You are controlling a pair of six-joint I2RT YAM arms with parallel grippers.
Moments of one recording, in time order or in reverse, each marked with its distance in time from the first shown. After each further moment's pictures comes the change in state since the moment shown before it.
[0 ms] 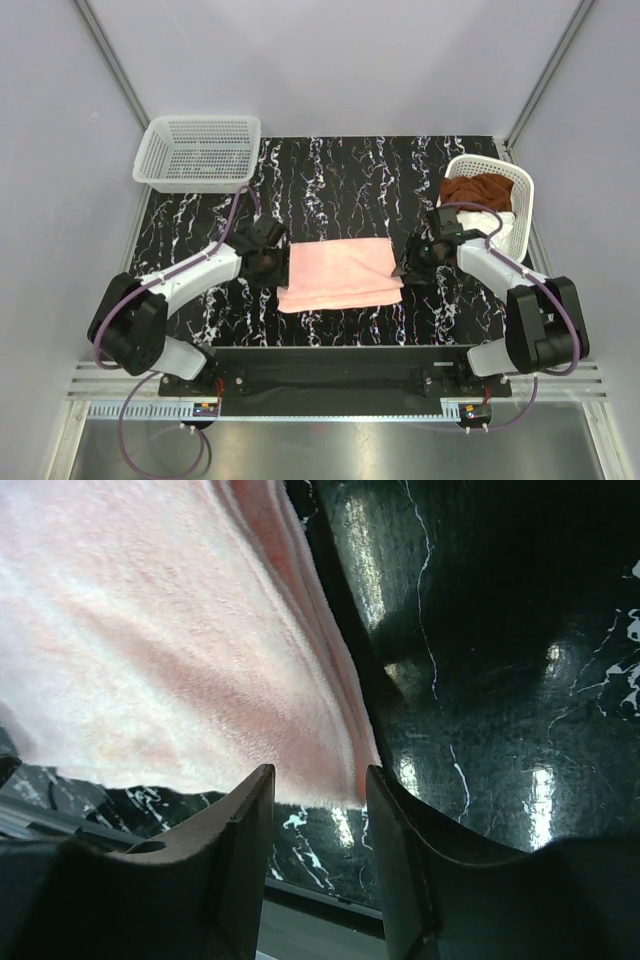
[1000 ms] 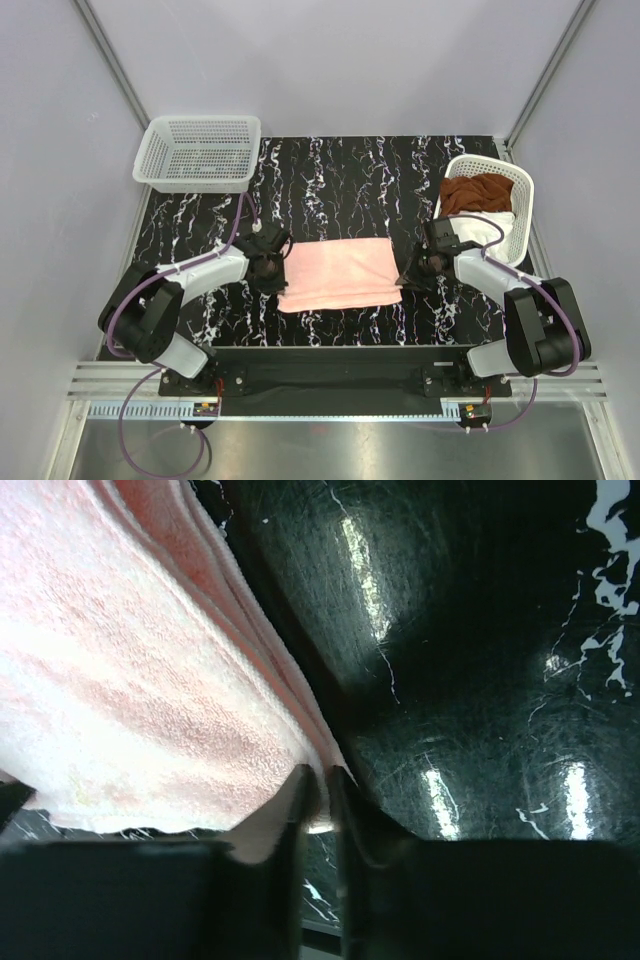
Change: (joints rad) left arm 0.000 0.089 -0.082 0.126 0.001 -0.135; right arm 0.046 0.001 -0.109 0.103 0.098 0.143
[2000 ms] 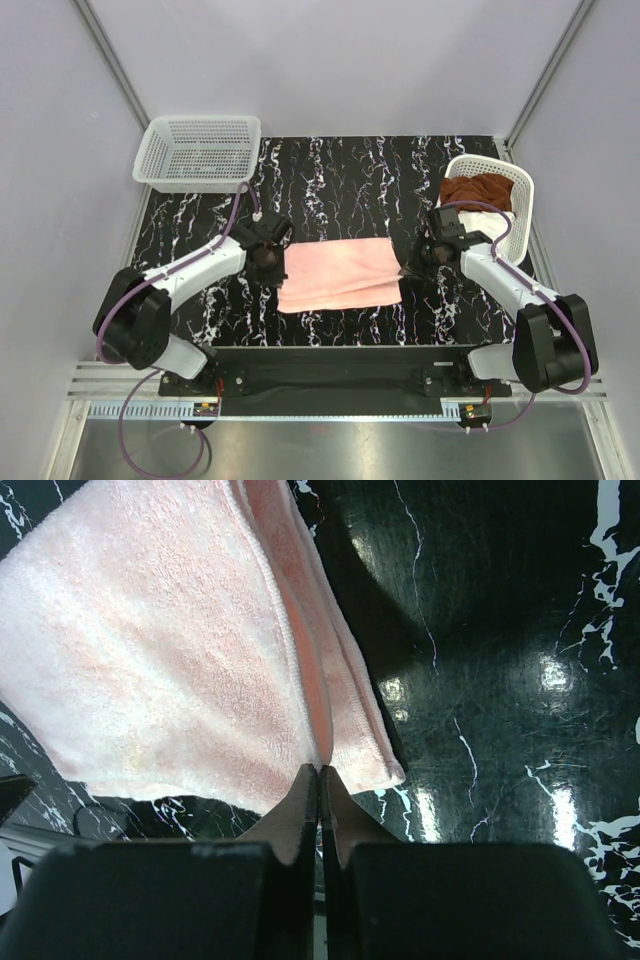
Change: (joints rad) left arm -0.019 -0.042 0.147 -0.208 -0.018 0.015; right arm 0.004 -0.082 0.117 -0.147 0.005 -0.040
